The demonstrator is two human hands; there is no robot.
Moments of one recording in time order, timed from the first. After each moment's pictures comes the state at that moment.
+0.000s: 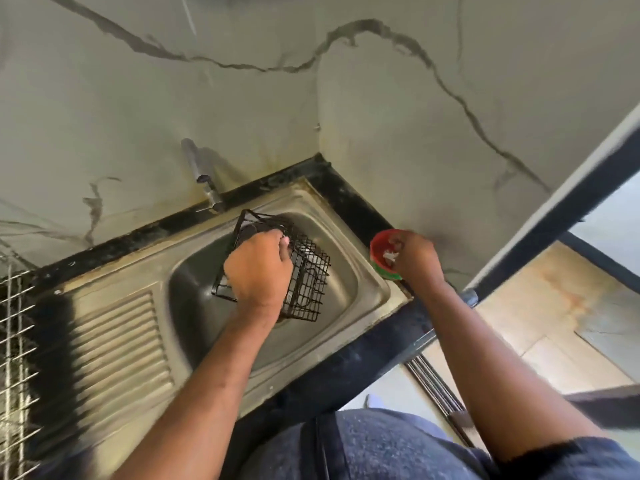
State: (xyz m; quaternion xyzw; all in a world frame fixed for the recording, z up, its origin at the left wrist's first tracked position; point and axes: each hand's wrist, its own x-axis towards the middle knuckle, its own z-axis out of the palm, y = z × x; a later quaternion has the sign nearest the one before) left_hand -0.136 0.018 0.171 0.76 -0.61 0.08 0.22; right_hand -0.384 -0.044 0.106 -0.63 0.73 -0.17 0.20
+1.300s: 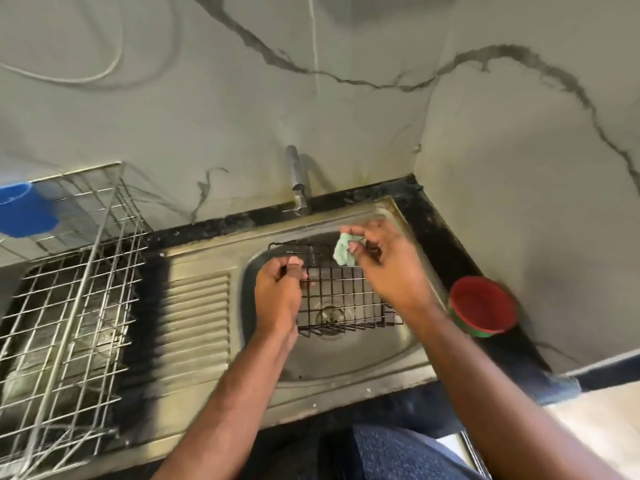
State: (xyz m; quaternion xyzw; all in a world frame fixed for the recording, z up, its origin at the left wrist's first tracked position) left_hand -0.083 0.041 0.173 0.70 -0.20 -0.33 0.60; right_hand -0.231 -0.039 0.185 -0.73 0.42 -0.37 0.38
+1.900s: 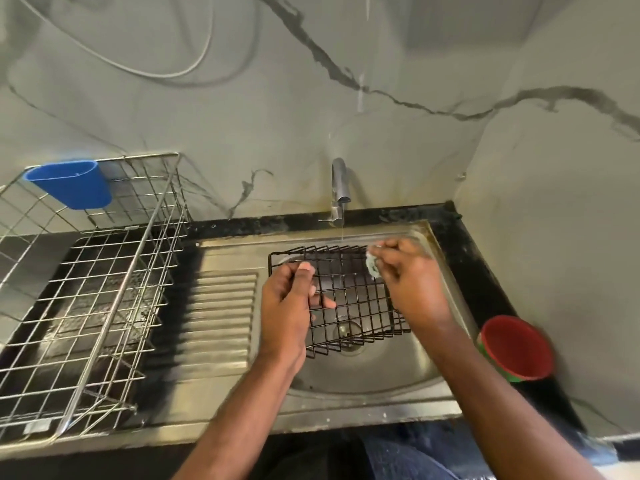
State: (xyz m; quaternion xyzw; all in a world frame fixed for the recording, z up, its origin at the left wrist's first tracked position) left_hand -0.066 0.075 0.189 0.63 -0.20 -0.31 0.69; right_hand -0.205 -0.042 0.184 -0.83 0.40 -0.32 0.24
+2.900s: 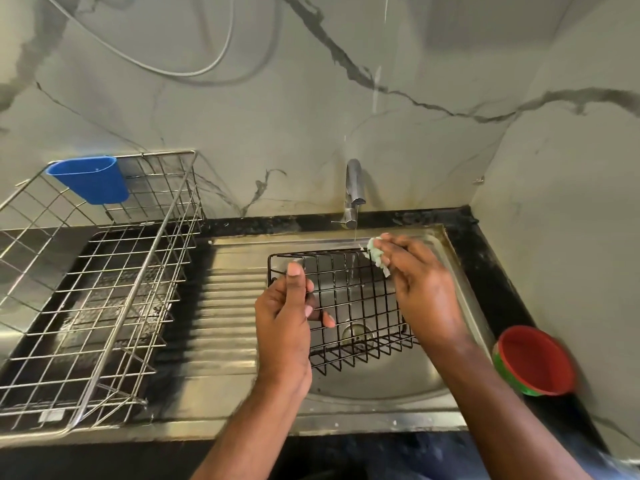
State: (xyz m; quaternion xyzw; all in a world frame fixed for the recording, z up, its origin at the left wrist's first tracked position) left_hand -0.075 0.097 0.208 0.56 -0.15 -0.29 0.77; right_hand -0.199 -0.031 0.189 -0.84 0.31 -0.40 0.18
